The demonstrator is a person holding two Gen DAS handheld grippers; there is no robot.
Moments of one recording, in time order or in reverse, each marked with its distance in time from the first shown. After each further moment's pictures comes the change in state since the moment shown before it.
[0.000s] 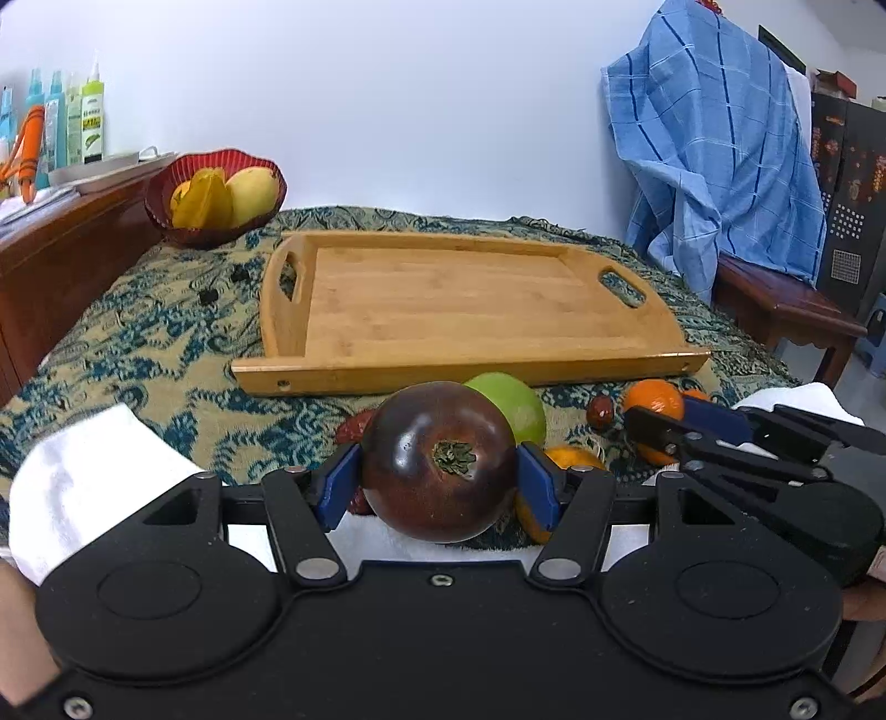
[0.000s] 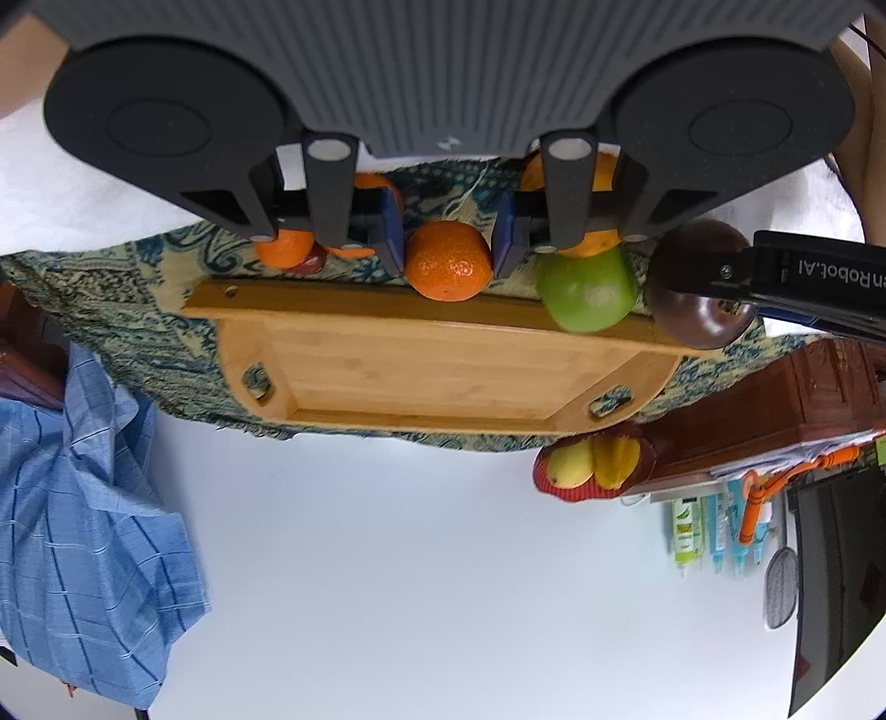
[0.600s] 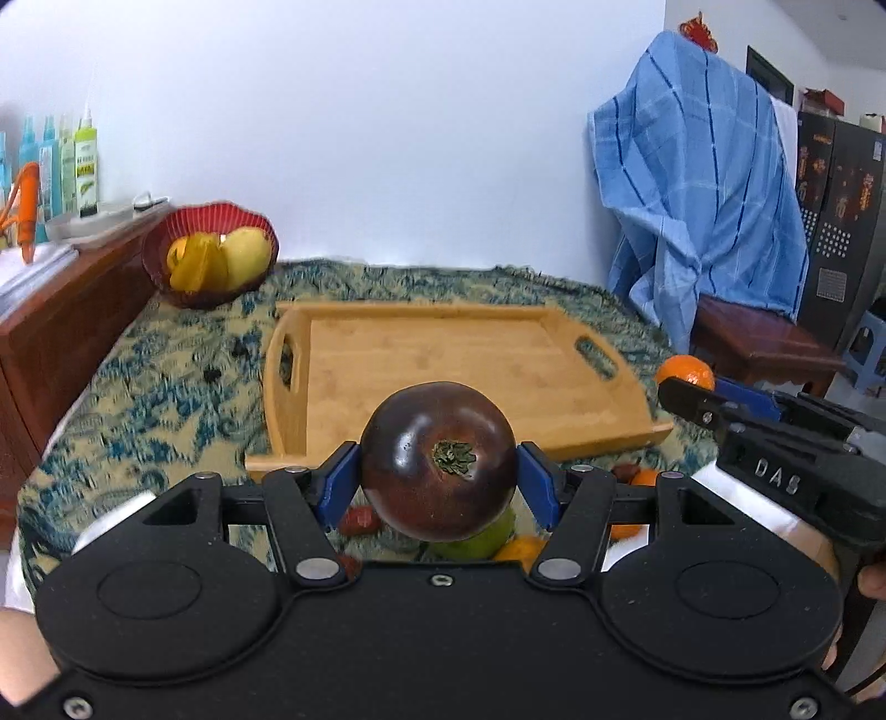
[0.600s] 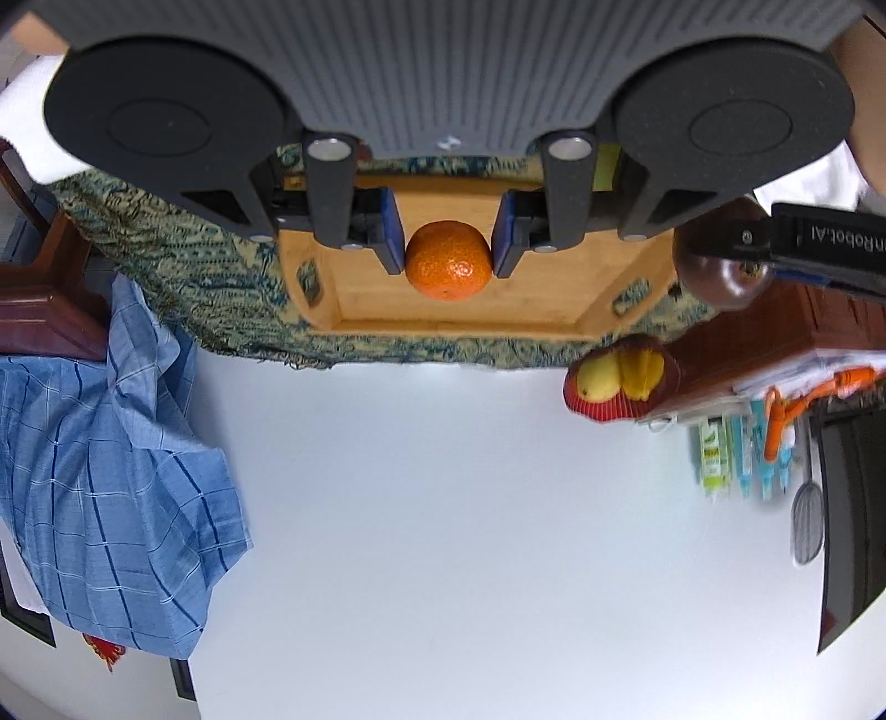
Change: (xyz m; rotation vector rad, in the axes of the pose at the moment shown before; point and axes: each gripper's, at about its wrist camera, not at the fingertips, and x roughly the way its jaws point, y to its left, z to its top) left arm -0.044 -0.003 0.066 0.002 -0.044 -0.030; right arm -0.038 -0.012 0.075 0.052 -0.092 -0.048
